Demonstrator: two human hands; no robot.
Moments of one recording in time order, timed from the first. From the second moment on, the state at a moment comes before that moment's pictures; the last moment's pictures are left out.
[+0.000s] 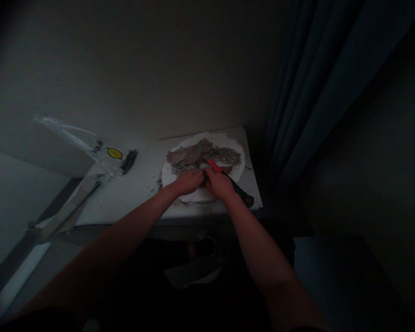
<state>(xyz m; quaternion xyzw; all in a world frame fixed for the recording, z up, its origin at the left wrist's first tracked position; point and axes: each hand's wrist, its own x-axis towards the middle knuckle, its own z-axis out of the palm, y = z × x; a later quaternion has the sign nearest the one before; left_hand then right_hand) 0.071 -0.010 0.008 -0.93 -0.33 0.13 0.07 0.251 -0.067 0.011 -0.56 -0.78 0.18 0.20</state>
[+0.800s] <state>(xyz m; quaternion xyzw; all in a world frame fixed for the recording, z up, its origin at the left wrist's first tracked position) 0.072 -0.014 0.020 -0.93 -0.32 0.14 0.06 0.251 -0.069 0.009 -0.55 -0.78 0.19 0.22</state>
